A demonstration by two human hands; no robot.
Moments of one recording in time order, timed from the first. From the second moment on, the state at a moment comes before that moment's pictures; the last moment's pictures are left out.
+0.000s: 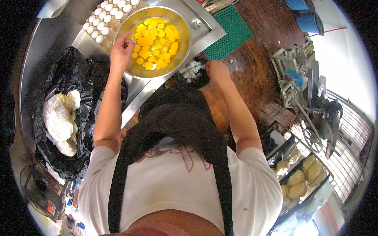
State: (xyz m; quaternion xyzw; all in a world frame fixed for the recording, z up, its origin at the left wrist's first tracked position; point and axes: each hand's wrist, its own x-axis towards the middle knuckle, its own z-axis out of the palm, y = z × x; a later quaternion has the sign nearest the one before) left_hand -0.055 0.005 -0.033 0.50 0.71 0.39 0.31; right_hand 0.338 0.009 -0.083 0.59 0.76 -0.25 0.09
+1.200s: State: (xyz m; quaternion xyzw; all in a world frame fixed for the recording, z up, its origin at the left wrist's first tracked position) left_hand -0.220 0.077 -0.112 0.56 0.82 0.11 0.02; right_hand 0.219 0.038 0.024 0.44 0.78 -0.21 -0.40
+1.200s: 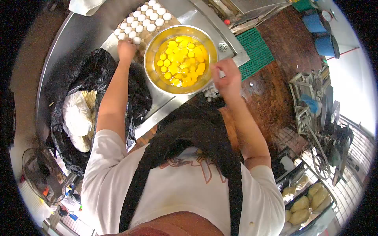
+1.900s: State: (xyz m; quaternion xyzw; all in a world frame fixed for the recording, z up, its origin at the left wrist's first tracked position) left_hand -0.139 0.085 -0.046 0.44 0.77 0.40 0.24; right_hand 0.181 0.022 -0.025 0.46 0.81 -0.29 -0.21
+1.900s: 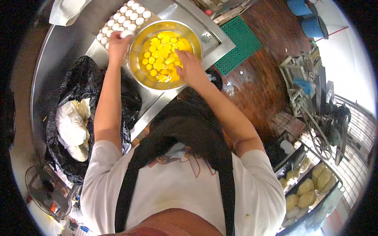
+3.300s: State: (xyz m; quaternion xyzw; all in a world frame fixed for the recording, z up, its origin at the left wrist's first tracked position) left_hand -0.014 0.015 -0.004 0.49 0.59 0.33 0.55; right_hand 0.195 0.065 0.029 0.40 0.69 -0.60 -0.10
